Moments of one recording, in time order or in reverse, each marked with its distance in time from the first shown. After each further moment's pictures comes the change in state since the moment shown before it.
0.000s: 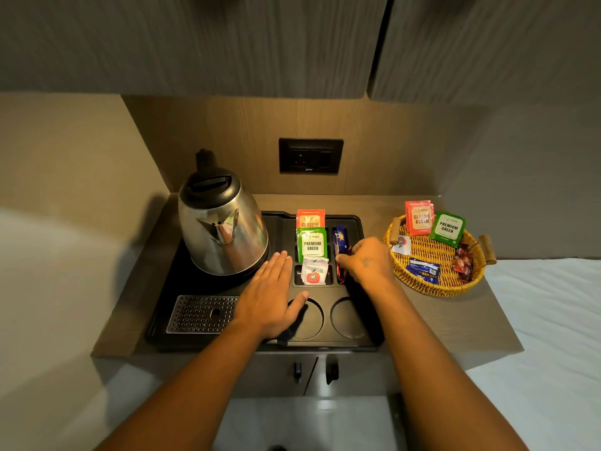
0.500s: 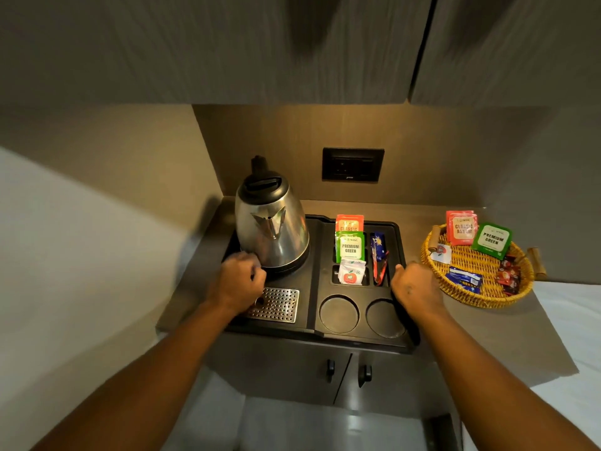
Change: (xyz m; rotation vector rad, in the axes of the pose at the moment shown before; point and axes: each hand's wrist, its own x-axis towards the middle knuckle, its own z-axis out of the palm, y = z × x) left_hand -0.050 -0.088 -0.066 -0.177 0.434 -0.235; right_hand -0.028 0.034 0.004 -0.160 0.117 -0.101
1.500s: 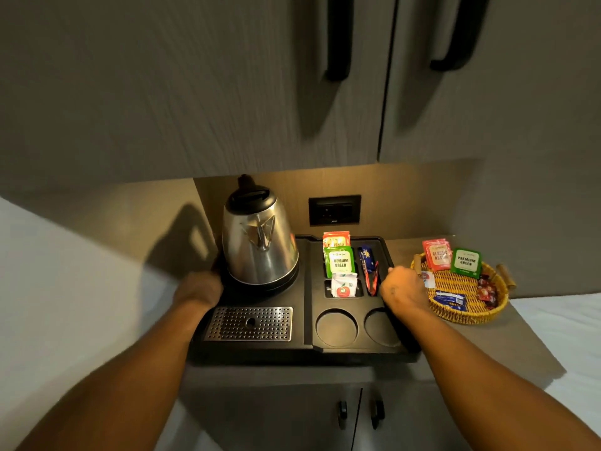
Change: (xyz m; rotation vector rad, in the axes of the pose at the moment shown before) left_hand 0.084 -0.051 -0.065 0.443 -0.337 -0.303; right_hand -0.009 -0.052 -0.050 0.006 0.104 0.092
